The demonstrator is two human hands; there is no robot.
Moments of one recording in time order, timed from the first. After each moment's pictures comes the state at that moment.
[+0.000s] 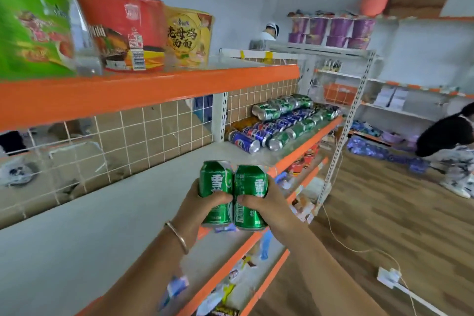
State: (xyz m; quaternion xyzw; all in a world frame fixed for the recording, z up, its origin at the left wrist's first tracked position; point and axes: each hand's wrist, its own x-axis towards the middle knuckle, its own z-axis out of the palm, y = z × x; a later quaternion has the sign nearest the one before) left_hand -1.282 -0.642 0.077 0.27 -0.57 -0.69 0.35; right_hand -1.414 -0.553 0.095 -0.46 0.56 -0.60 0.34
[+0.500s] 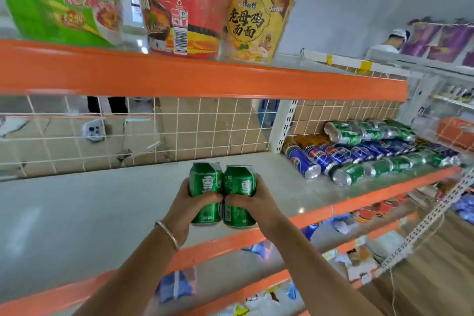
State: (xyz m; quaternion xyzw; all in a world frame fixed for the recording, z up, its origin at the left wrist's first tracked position) left_hand -1.277 -0.705 0.041 0.42 -0.44 -0.62 0.50; right_hand -1.436 -0.692 0.062 -0.56 0.48 -0.48 0.48
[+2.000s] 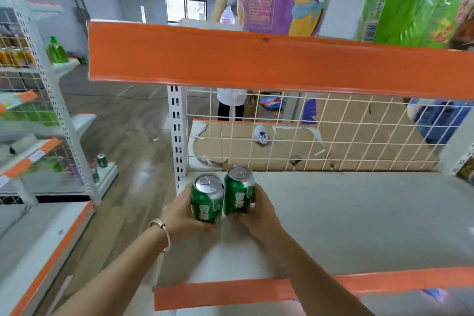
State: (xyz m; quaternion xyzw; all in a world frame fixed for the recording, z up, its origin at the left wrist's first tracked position) left_hand -0.819 -0.684 -0.027 0.65 -0.60 -0.31 0.33; right_hand -1.015 -0.734 -0.045 -0.68 0.56 -0.33 0.34
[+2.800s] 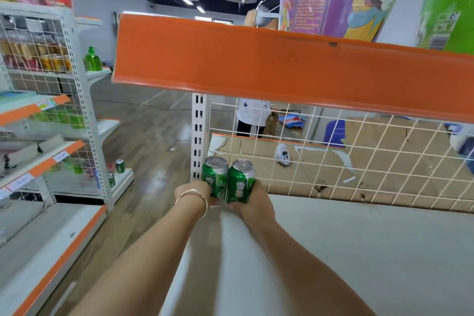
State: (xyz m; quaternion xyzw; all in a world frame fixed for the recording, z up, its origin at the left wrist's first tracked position) left_hand -0.800 -0.787 -0.003 0.83 -0.52 -0.16 0.10; right_hand -0.949 -0.801 -0.024 -0.71 0.57 -0.31 0.30
